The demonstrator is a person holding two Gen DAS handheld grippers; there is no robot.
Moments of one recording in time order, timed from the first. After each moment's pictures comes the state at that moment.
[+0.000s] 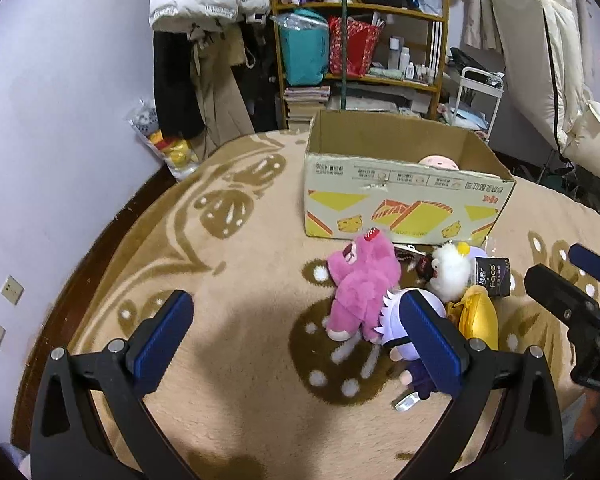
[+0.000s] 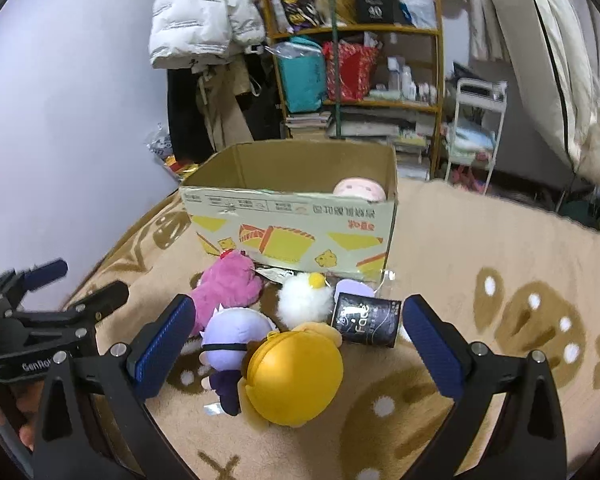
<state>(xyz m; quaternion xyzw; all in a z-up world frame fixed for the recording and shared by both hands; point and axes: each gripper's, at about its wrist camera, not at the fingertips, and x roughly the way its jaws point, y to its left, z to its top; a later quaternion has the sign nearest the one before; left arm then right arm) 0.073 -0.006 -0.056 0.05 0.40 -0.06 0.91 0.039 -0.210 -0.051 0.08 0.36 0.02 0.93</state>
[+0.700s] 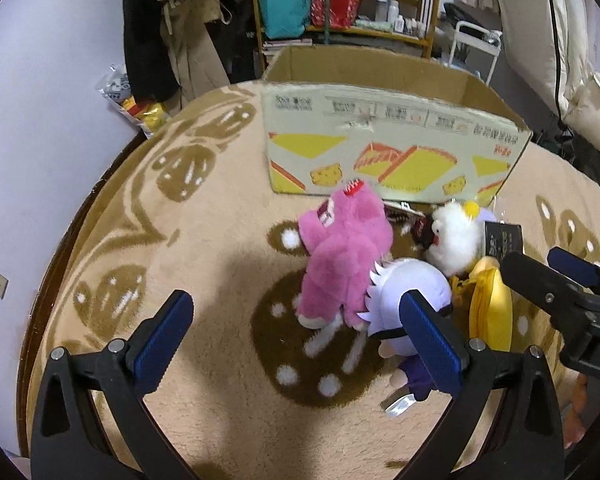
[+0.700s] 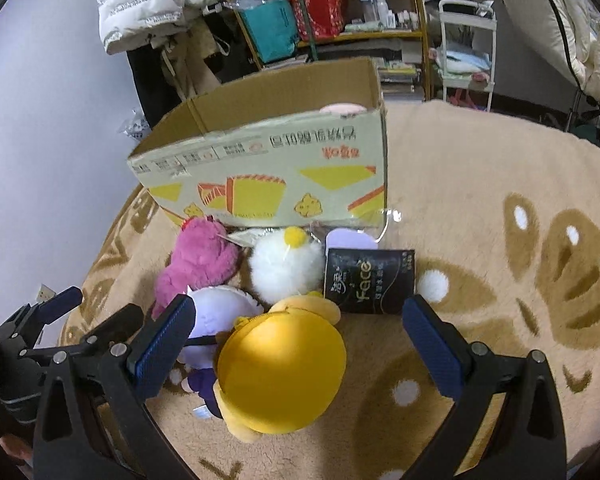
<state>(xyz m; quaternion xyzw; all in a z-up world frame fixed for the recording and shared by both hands) 0.104 -0.033 -0.107 0.07 0.47 -0.09 0.88 0.073 -0.227 -0.103 0.15 0.45 0.01 0.88</state>
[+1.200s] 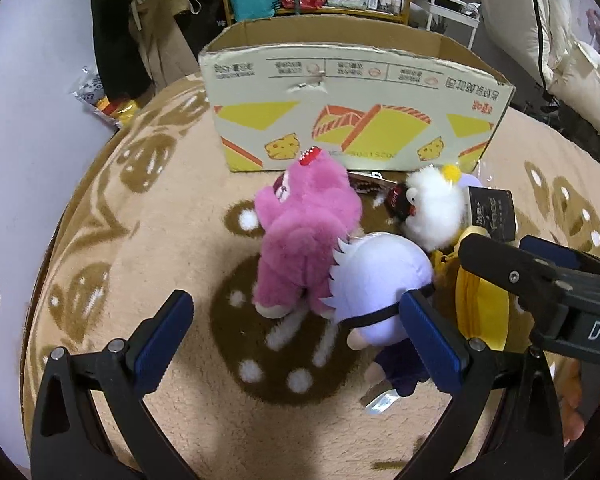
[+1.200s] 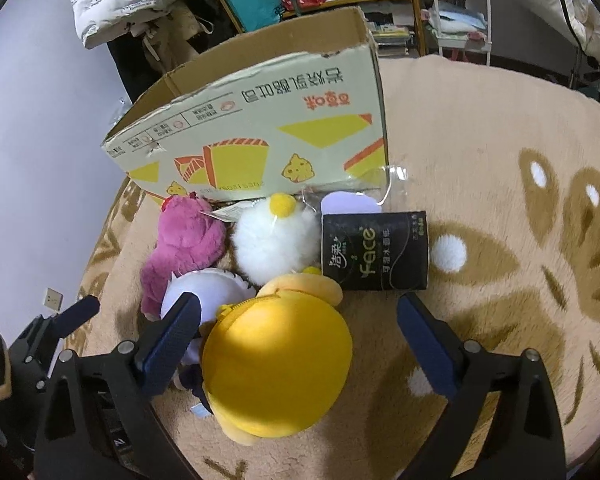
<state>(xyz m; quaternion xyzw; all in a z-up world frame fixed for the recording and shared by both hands) 0.103 -0.057 -0.129 0.09 0.49 -0.12 0.86 0.083 -0.230 -0.130 0.19 0.49 0.01 0.85</state>
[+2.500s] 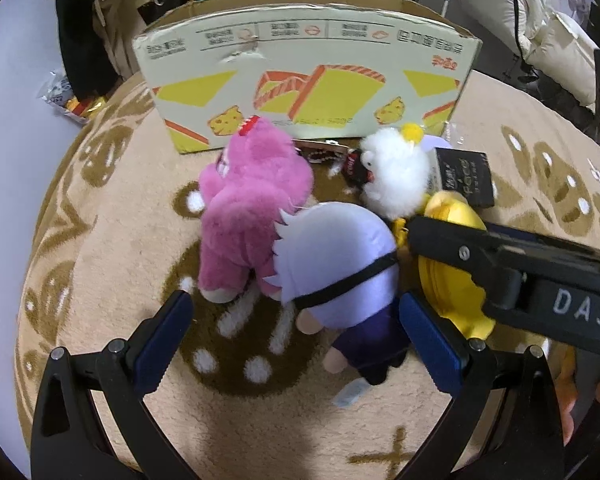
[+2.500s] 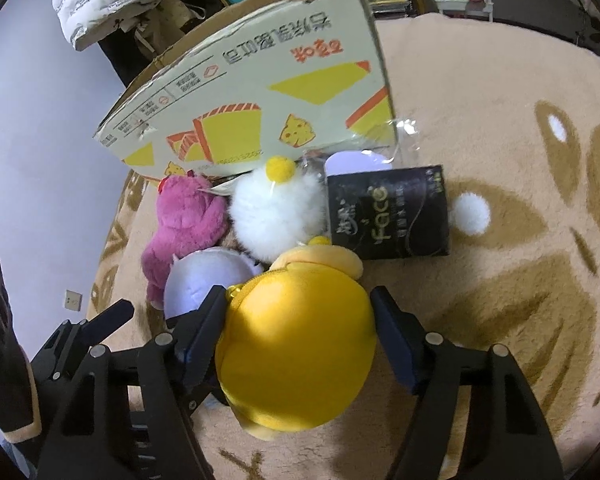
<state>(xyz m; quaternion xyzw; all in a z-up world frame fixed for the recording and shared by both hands) 0.095 -0.080 -0.144 0.11 0.52 -0.16 0.83 0.083 -0.231 -0.148 0.23 0.52 0.03 0.82</state>
